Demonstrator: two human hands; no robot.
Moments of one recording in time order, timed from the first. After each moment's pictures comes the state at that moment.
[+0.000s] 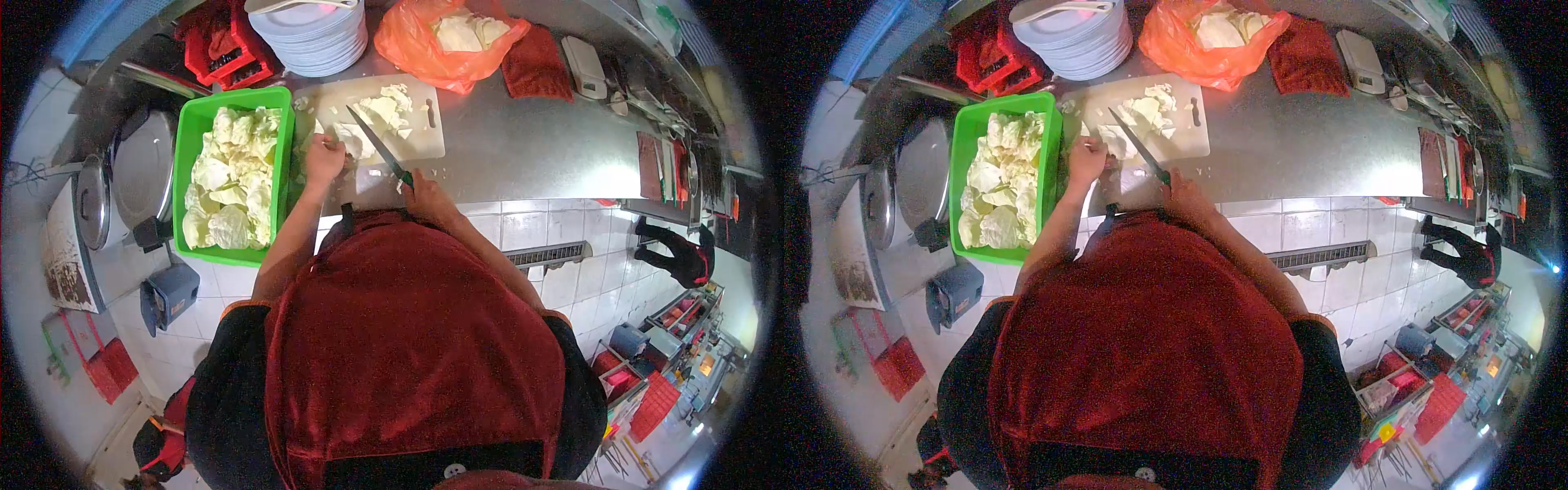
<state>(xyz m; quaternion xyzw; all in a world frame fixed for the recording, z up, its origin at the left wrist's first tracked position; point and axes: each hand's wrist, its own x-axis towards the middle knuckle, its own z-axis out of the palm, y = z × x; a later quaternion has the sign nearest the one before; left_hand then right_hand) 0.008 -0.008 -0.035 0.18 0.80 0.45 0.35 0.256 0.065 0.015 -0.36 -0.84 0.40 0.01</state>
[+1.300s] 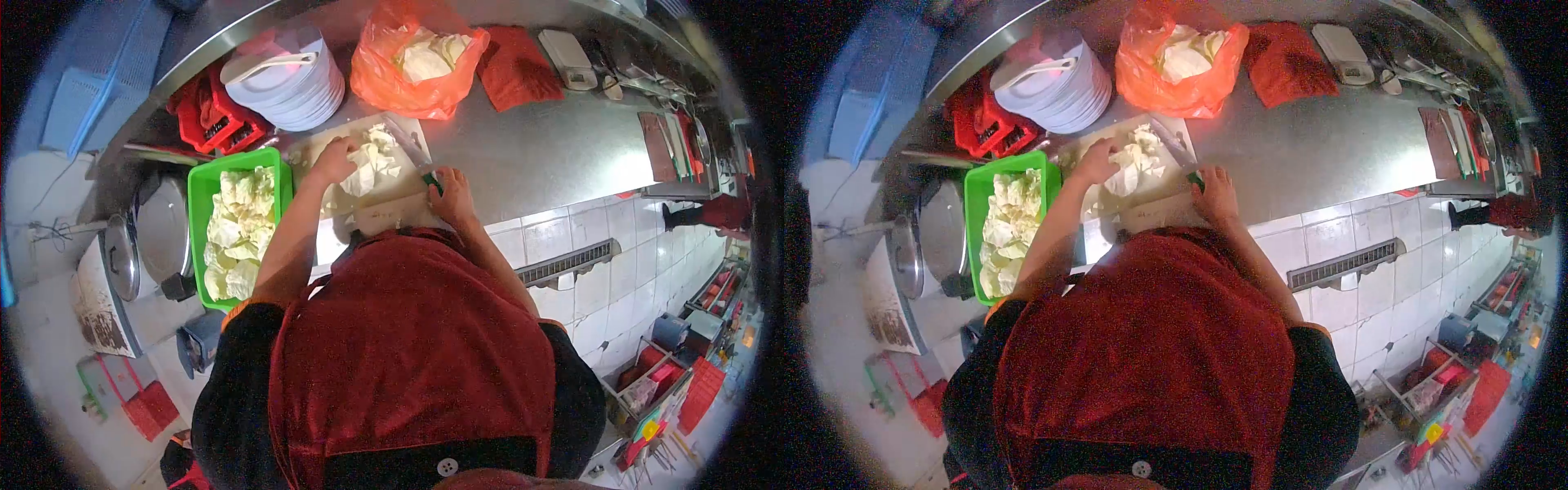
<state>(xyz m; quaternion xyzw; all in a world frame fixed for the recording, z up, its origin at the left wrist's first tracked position) -0.032 0.103 -0.001 0.61 0.73 0.13 0.29 0.285 0.144 -0.028 -0.47 -0.81 0.31 0.17</state>
